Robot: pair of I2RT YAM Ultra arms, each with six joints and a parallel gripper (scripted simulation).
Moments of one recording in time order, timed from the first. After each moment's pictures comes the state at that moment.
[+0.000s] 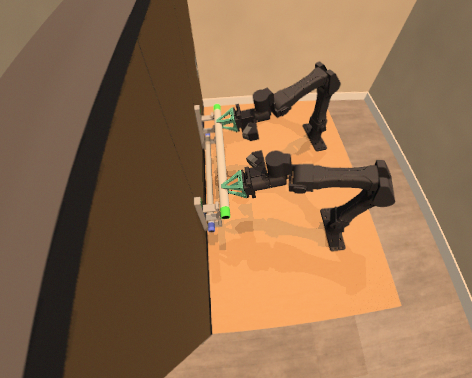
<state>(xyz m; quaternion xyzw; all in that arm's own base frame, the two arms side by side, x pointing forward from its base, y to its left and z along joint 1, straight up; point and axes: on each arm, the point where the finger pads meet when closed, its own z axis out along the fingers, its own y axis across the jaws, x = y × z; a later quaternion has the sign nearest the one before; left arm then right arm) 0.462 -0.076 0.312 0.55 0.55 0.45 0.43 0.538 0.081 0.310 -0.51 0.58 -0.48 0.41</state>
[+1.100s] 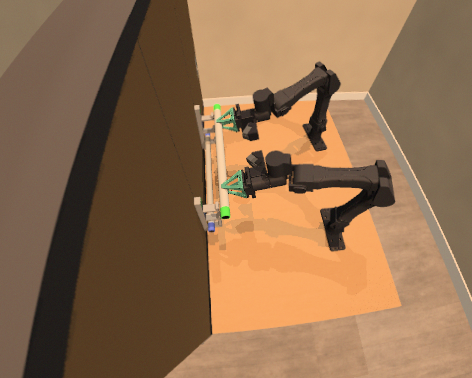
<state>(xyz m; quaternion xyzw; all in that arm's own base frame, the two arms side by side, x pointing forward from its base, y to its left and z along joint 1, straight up) 0.462 -0.076 0.312 0.55 0.55 0.45 0.43 0.538 0.081 0.310 -0.51 0.58 -0.48 0.41</state>
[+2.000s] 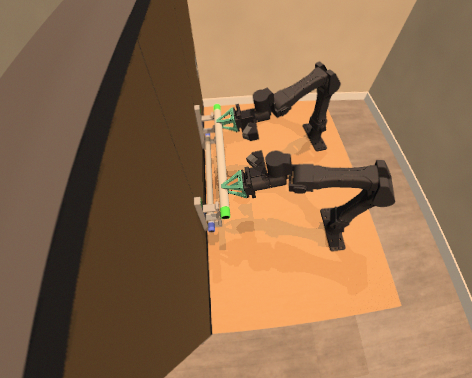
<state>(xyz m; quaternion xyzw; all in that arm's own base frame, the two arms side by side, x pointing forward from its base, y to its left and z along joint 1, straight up) 0.462 -0.076 0.312 0.55 0.55 0.45 0.43 0.538 0.081 0.310 -0.51 0.58 -0.48 0.41</state>
